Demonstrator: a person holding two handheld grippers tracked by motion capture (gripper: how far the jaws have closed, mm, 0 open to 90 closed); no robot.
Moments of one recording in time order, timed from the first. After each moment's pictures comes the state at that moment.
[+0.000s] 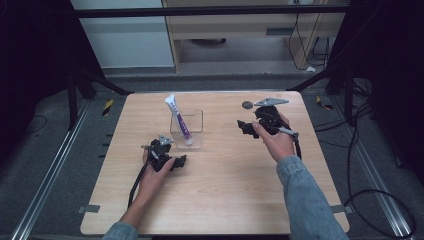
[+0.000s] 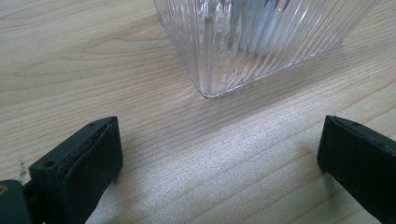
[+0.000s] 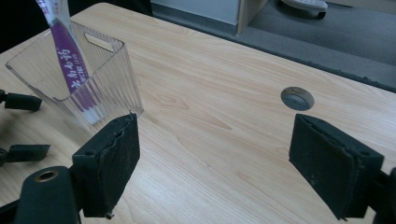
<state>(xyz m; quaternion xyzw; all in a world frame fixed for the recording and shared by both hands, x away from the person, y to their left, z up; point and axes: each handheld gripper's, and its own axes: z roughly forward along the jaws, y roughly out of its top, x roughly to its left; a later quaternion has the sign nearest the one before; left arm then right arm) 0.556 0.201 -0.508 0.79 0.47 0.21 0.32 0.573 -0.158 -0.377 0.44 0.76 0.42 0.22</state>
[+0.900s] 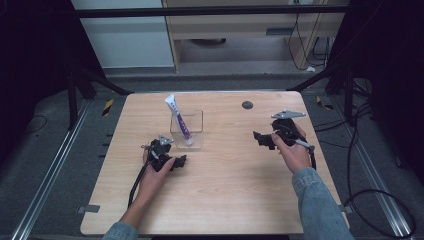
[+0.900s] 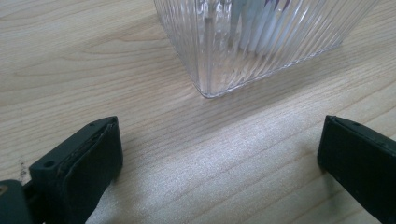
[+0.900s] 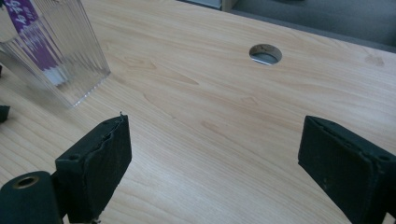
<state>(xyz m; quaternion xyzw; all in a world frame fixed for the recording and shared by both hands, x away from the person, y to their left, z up) 0.556 0.201 -0.508 0.79 0.47 0.21 0.32 0.555 -0.206 -0.410 0.47 0.76 0.40 0.23</state>
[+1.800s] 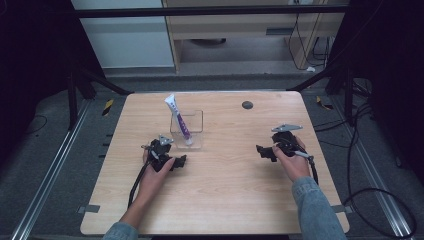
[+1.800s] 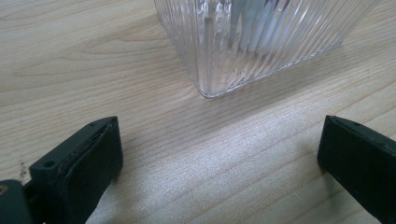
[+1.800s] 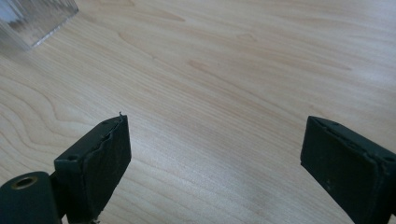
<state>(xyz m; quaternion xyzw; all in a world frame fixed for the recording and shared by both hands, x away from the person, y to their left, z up) 0.556 0.201 -0.508 0.79 0.47 0.21 0.32 0.551 -0.216 -0.462 0.49 0.77 0.35 0.20</state>
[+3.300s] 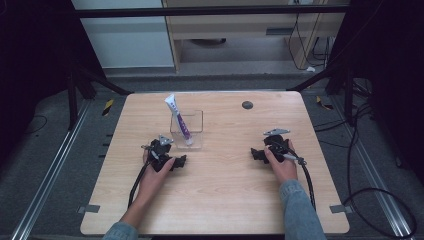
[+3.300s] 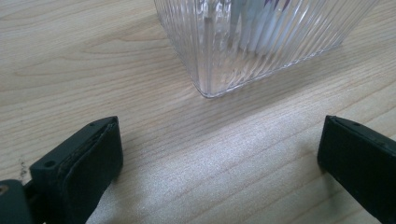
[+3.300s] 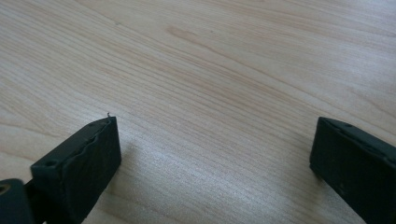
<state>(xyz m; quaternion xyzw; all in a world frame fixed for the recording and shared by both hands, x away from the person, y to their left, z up) 0.556 0.200 -0.508 0.79 0.47 0.21 0.32 0.575 -0.203 -0.511 0.50 0.77 0.33 0.22</state>
